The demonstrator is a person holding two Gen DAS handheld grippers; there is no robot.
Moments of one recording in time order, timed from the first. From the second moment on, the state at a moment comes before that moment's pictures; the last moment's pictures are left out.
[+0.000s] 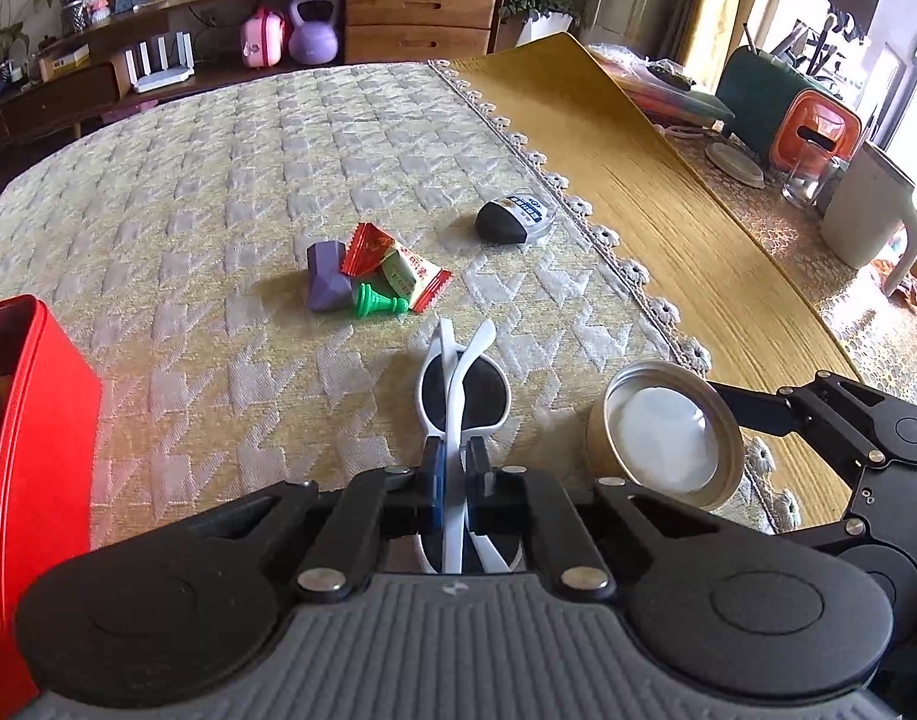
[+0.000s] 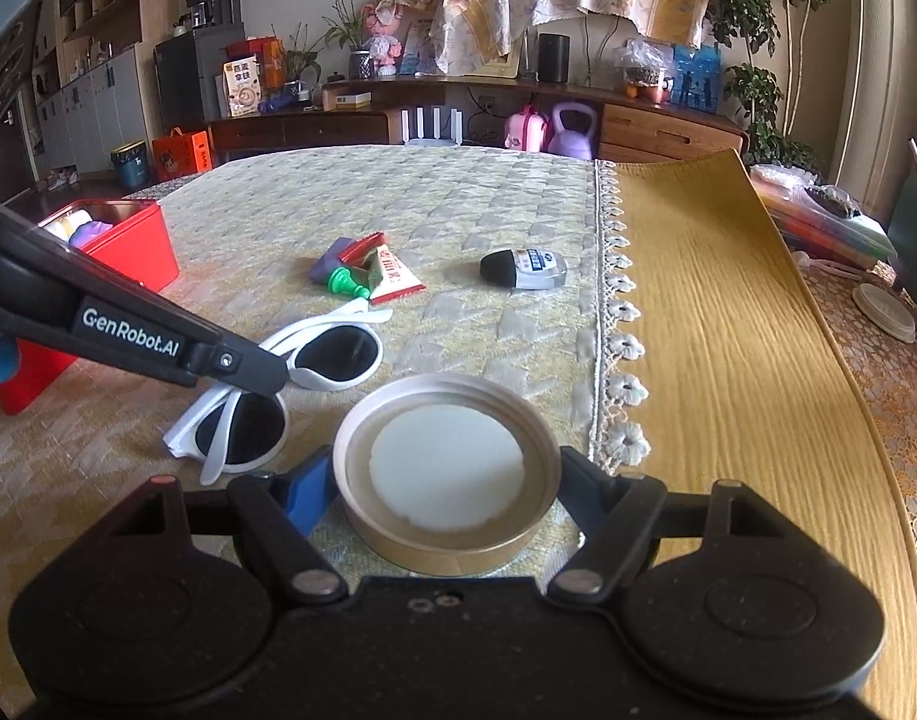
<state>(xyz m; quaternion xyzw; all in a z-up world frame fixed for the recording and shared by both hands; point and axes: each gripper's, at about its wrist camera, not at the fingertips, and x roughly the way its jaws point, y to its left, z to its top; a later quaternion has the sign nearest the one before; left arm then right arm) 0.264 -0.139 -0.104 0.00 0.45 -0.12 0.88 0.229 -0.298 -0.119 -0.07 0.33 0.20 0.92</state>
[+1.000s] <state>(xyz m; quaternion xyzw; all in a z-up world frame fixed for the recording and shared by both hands) 0.209 -0.047 -0.014 -0.08 0.40 -0.10 0.91 0.163 -0.246 -0.037 -0.08 0.28 0.23 0.93</state>
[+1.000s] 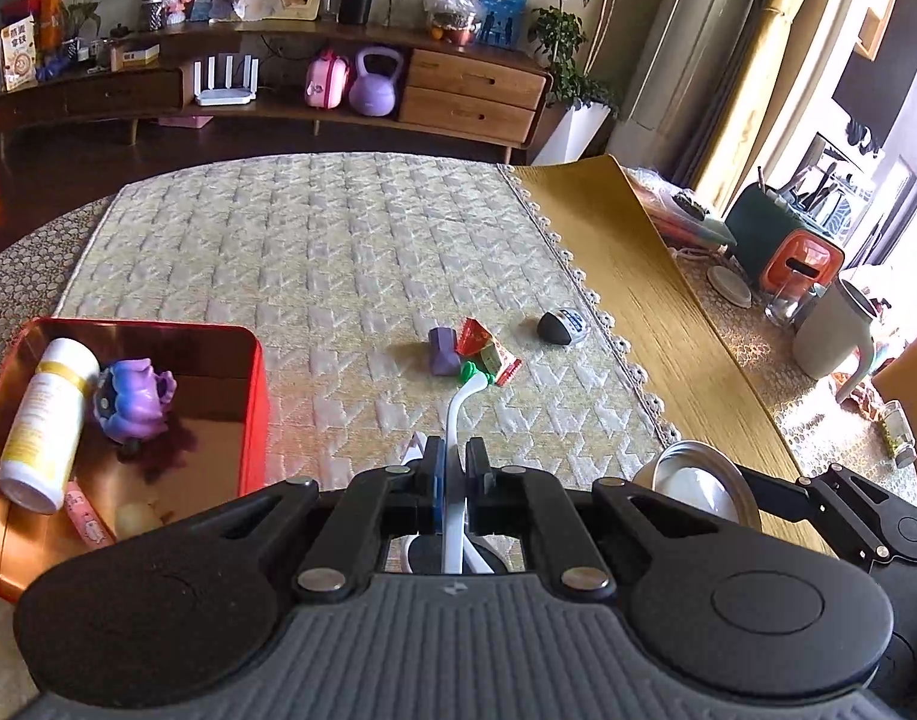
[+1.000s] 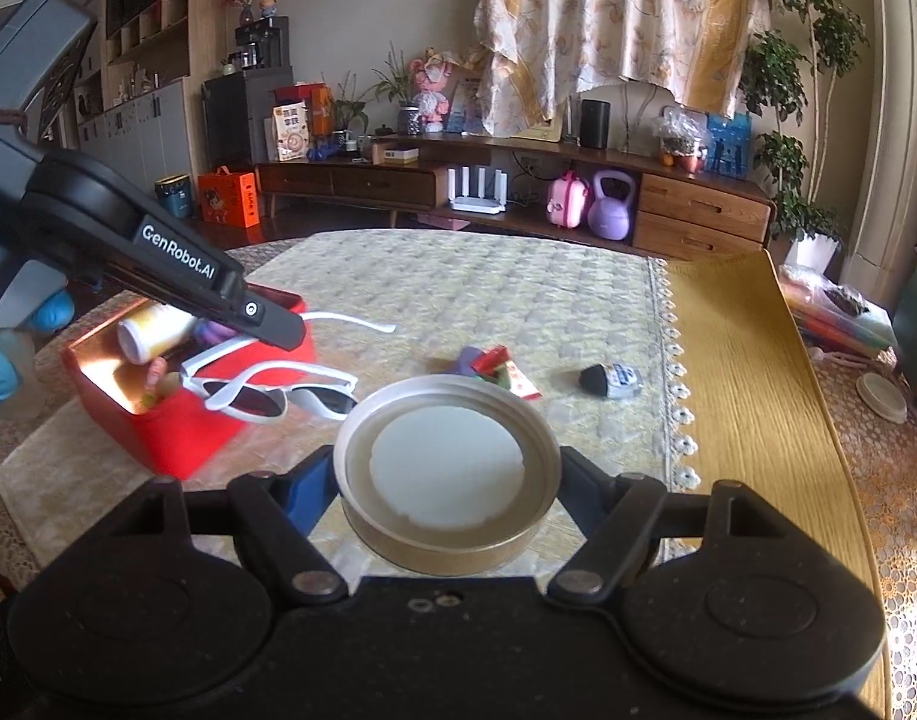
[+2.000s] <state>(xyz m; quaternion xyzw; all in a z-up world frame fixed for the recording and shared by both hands) 0.200 0.119 -0.015 -0.12 0.37 -0.01 0.92 0.188 -0.056 -0.030 -0.20 0.28 0.34 0.88</state>
